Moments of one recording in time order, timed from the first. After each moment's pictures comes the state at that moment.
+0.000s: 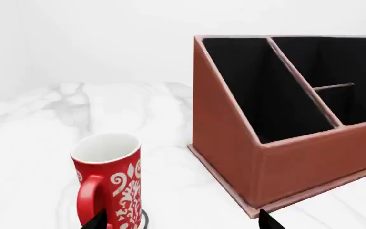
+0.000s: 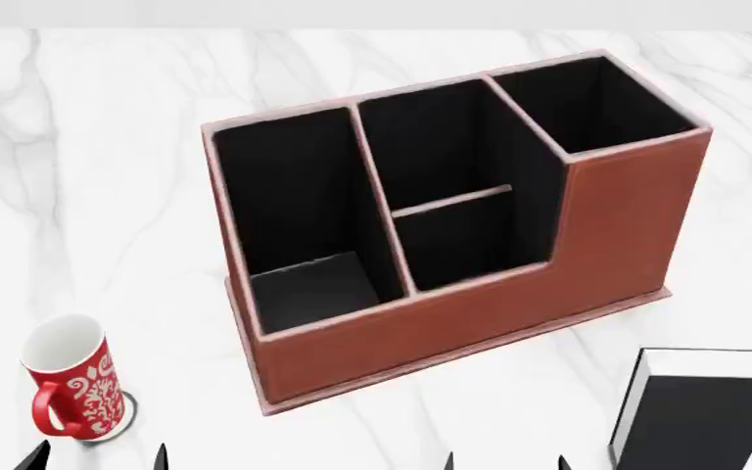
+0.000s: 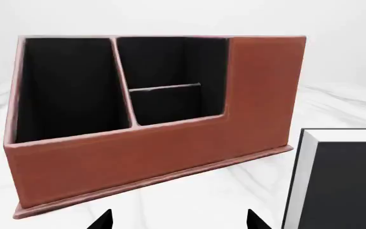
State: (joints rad) left arm 0.00 0.00 0.00 0.00 0.00 0.00 0.00; right arm 0.00 0.00 0.00 0.00 0.00 0.00 0.00
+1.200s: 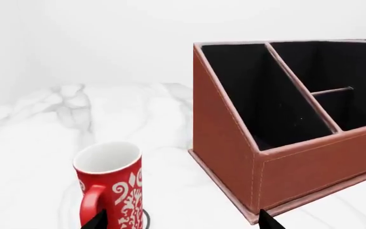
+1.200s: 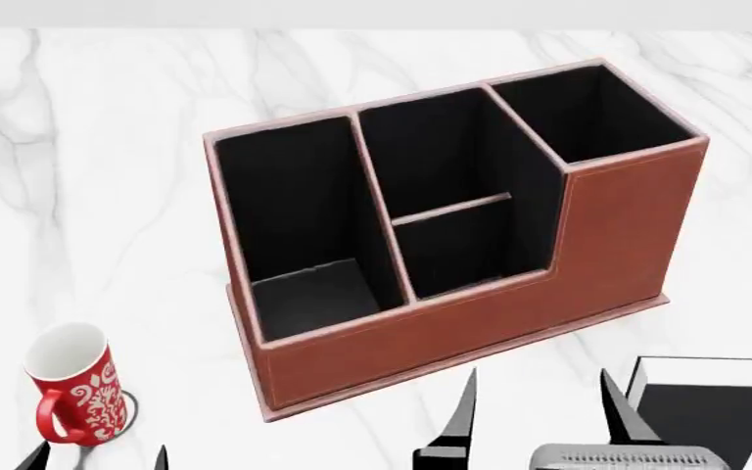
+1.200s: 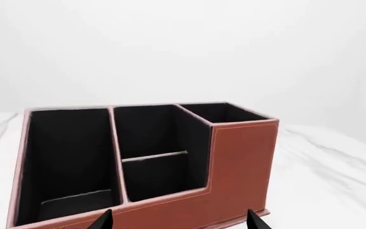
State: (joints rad) left arm 0.00 -0.11 0.13 -0.01 -0.09 0.02 -0.13; right arm 0.05 0.16 -0.09 -0.54 0.11 0.48 0.17
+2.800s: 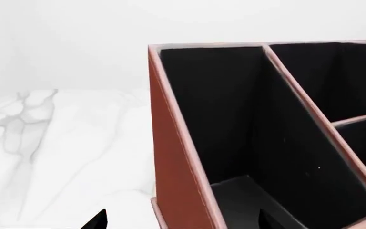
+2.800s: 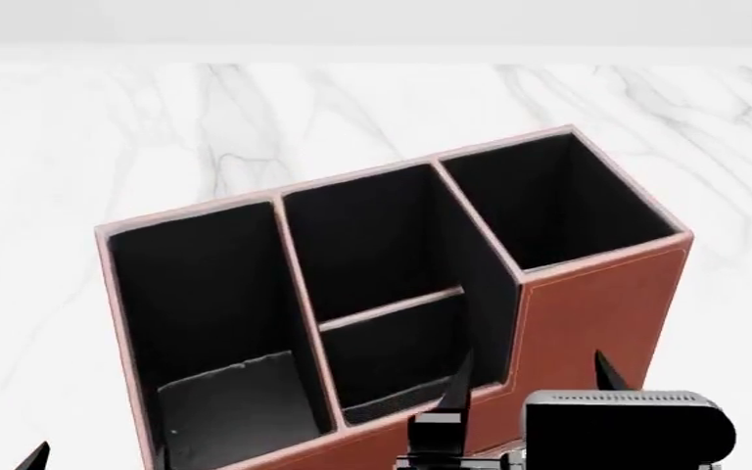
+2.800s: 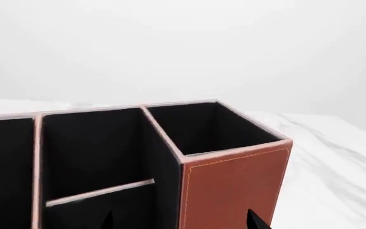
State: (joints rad) left arm -0.01 -0.17 0.20 -0.01 -0.16 0.03 -0.20; right arm 0.18 0.19 -0.11 -0.65 0.22 0.83 0.26
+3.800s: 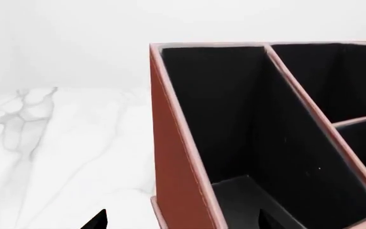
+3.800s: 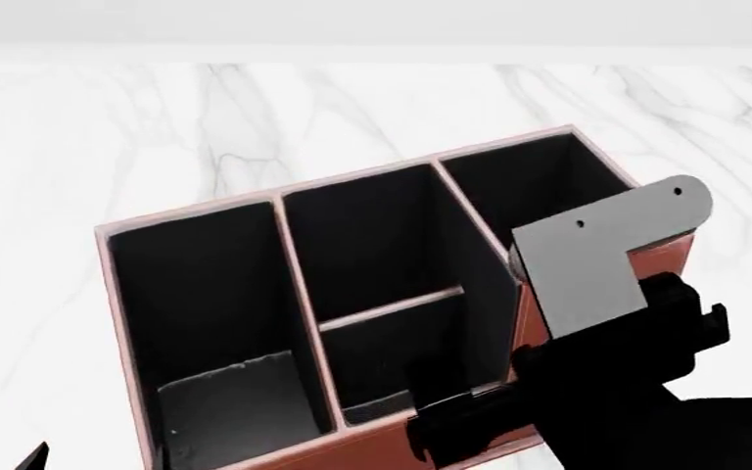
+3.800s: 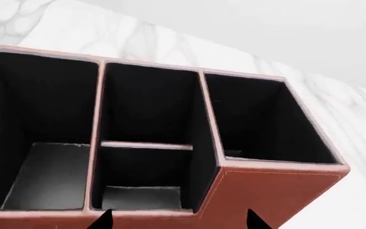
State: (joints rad) left arm -0.02 -0.20 0.23 -0.01 -0.20 0.04 -0.23; right arm 0.88 0.56 -0.11 -0.43 1.51 1.53 0.80
